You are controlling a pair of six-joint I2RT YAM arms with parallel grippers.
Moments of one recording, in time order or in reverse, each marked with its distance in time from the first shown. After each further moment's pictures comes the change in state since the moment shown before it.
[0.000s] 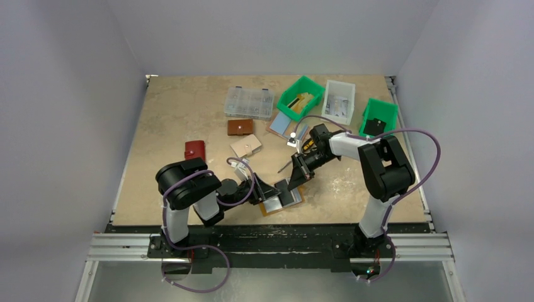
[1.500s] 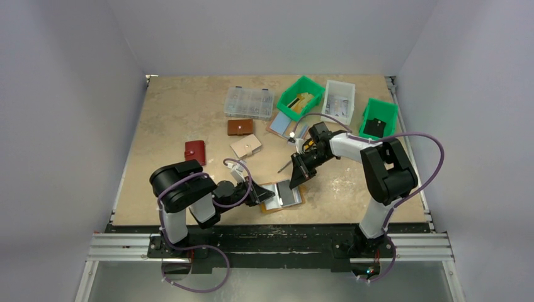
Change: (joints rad) left arm -0.001 -0.053 -0.052 -0.024 -0.032 0.083; right arm 0.015 -0.042 -0.006 0.050 0.194 0.079
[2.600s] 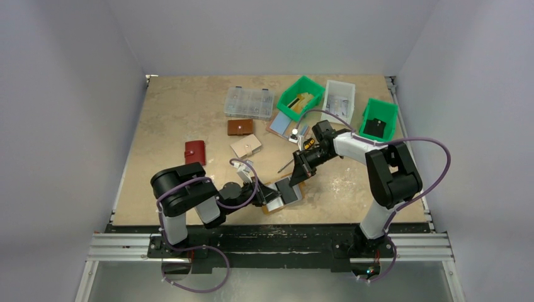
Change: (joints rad) left arm -0.084 -0.018 0.059 -0.034 -0.095 0.046; right arm -0.019 -0.045 0.000 -0.033 -0.143 -0.112
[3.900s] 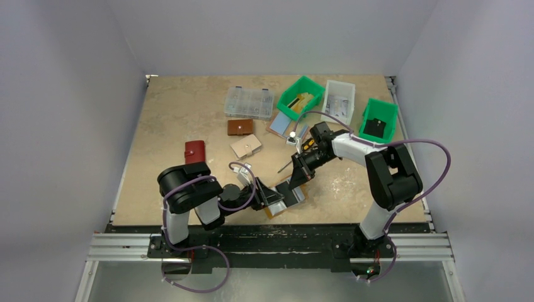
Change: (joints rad) left arm 0.000 0.061 -0.023 0.062 0.068 -0.220; right arm 0.026 -0.013 -0.004 -0.040 -0.017 -0.056
